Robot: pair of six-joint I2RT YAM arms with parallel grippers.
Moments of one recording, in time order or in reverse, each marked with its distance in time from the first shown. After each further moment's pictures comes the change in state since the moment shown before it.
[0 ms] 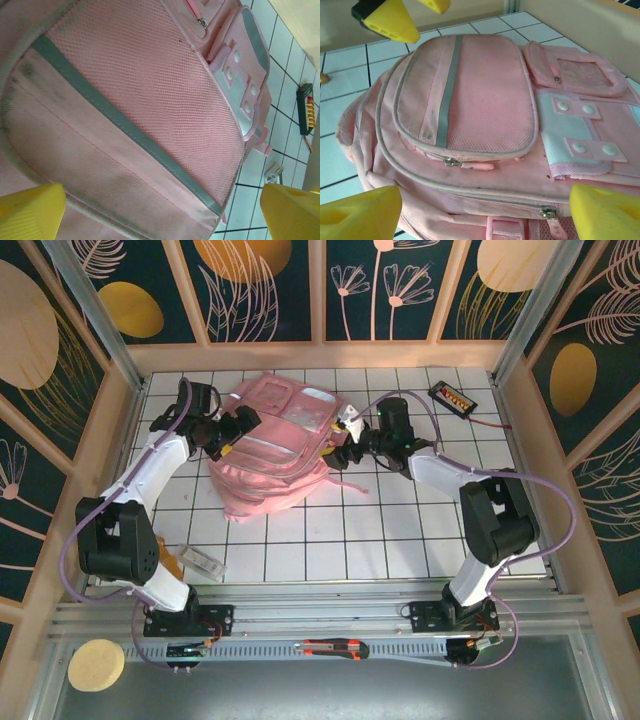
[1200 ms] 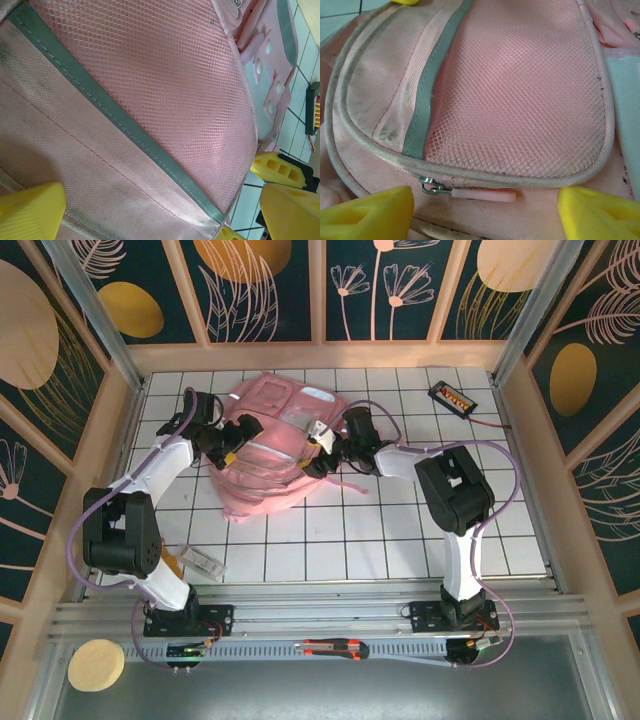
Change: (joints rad) left arm 0.007 0.039 -0.084 0.085 0.035 -0.034; right arm 0.105 0.304 0.159 0.027 0.044 -0.095
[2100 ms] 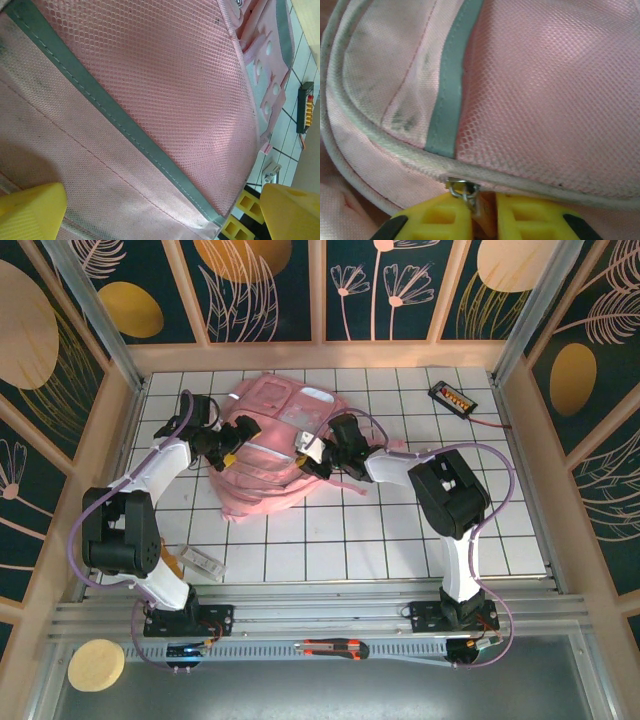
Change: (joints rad) left arm 0.031 0.001 -0.029 0.035 0.050 -0.002; right arm 0.077 -0.002 0.000 -0.053 0.155 -0.111
